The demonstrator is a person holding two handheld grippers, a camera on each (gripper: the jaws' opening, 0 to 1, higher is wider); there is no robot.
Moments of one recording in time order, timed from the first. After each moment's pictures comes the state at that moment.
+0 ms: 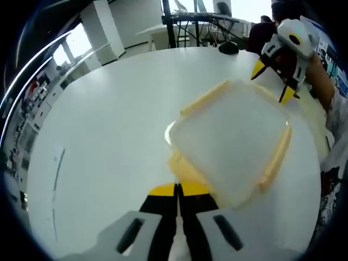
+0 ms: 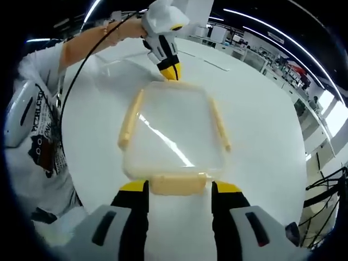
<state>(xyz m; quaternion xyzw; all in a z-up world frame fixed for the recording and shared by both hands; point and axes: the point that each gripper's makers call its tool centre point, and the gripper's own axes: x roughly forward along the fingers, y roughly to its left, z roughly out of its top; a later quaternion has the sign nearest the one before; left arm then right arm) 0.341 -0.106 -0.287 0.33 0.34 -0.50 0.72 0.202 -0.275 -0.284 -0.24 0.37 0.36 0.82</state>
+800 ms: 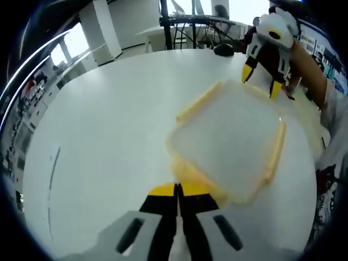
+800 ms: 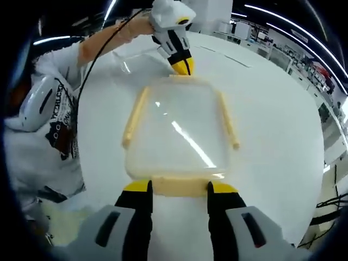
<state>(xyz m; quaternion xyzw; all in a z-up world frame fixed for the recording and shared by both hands) 0.332 -0.103 -0.288 0.31 0.34 -0.52 0.72 0.208 -0.283 -0.290 -0.25 0.40 0.46 0.76</state>
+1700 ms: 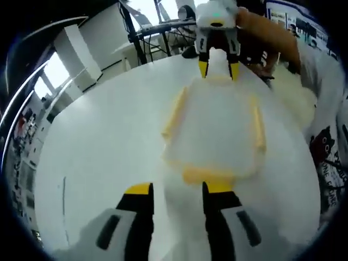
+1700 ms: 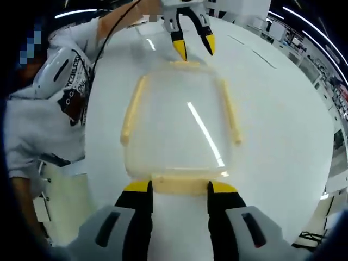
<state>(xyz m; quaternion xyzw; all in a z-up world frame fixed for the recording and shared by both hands) 0.317 -0.096 -0.263 0.37 0.27 -0.59 0.67 0.213 -0.296 -0.292 -0.32 0.43 0.51 0.67</state>
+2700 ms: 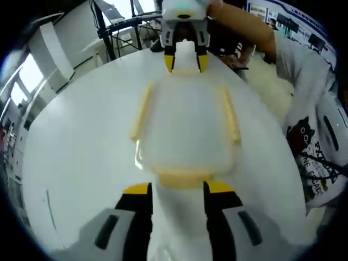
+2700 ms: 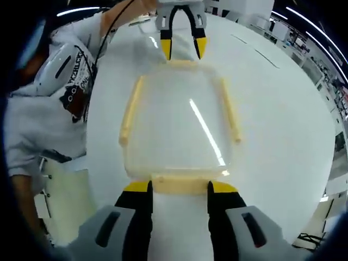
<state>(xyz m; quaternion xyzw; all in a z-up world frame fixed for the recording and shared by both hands) 0.278 -0.101 -0.276 0.40 0.31 -0.65 0.57 0.212 -0.300 -0.292 -0.32 0.43 0.52 0.66</state>
